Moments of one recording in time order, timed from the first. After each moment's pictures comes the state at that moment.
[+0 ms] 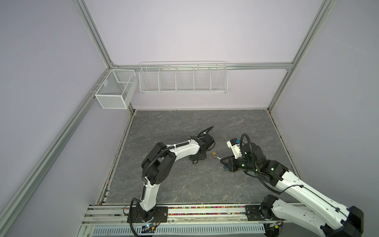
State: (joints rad) left arm -0.86 2.01 1.39 -0.77 -0.24 -0.88; right arm 0.72 0.92 0.75 -0.48 -0.27 0.52
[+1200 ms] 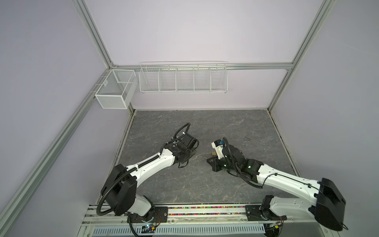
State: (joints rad) left arm -0.77 1.44 1.00 -0.55 -0.18 -1.34; right arm 0.93 1.23 0.75 -0.14 -0.06 0.62
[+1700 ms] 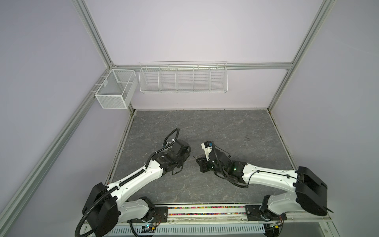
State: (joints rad) left arm -0.77 1.20 0.83 -0.46 -0.22 -1.48; right arm 1.06 1.43 0.81 0.06 0.09 0.71
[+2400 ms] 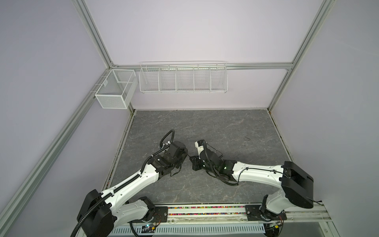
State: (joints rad) left arm -0.76 1.14 0.77 -0.40 -0.22 -1.54; right arm 1.10 1.57 0.92 0.09 0.17 0.75
